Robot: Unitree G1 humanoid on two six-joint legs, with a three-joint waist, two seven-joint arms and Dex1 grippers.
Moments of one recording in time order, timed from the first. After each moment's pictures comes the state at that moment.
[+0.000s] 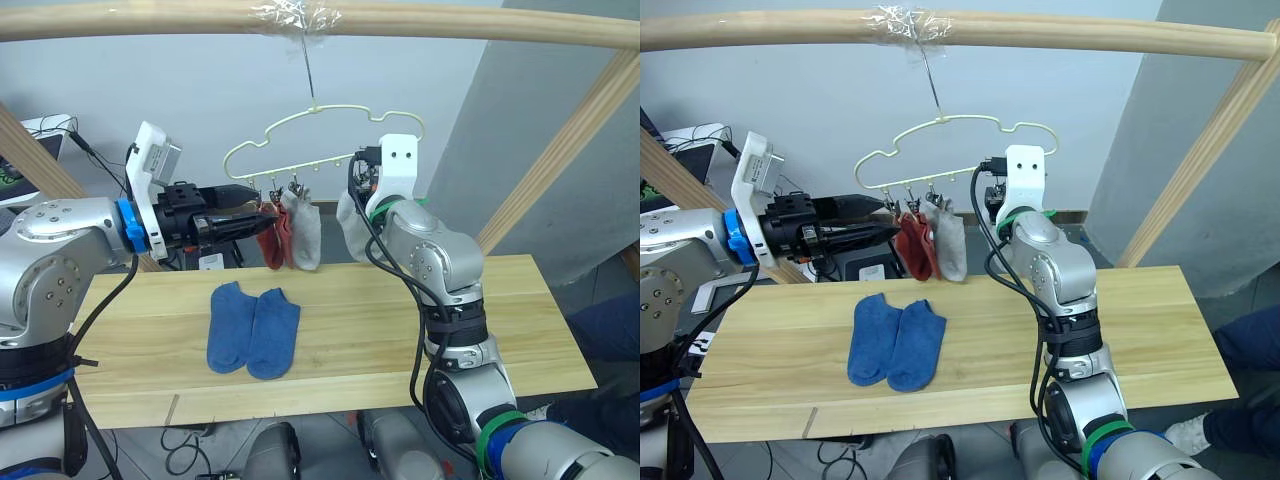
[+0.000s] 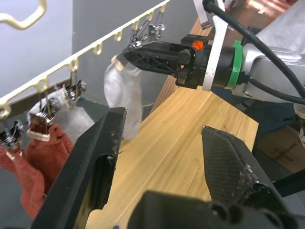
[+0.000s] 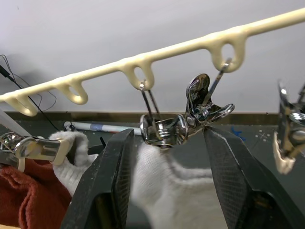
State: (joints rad) left arm -0.55 0.91 0.23 -0.32 -0.76 0.93 -0.88; right arm -0.86 0.13 -0.02 -0.01 0.20 0.90 -0.17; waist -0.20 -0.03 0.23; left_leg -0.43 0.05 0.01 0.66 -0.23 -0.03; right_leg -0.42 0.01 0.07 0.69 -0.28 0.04
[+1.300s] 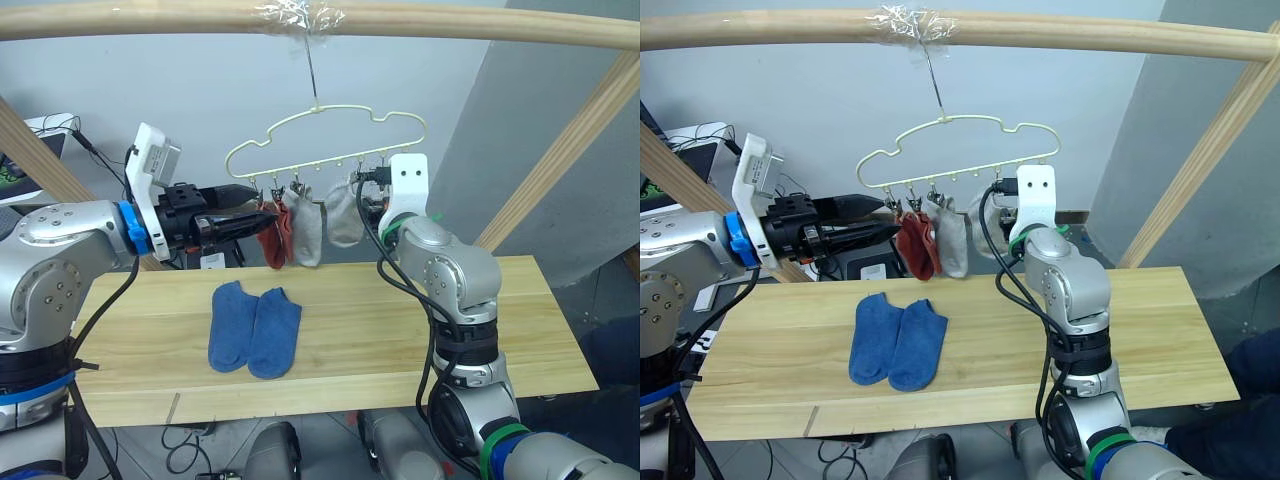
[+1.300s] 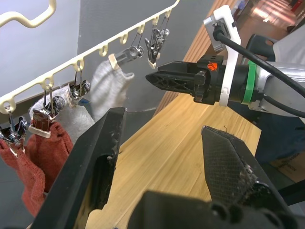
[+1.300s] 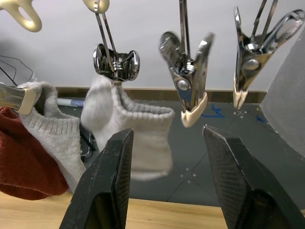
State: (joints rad) left arm -0.54 0.90 0.24 -0.33 -0.79 0.93 -0.83; right arm -0.77 0.12 -0.02 -0.19 0.14 1.12 -0.18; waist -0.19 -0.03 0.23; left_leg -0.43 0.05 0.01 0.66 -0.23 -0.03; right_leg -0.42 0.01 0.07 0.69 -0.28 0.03
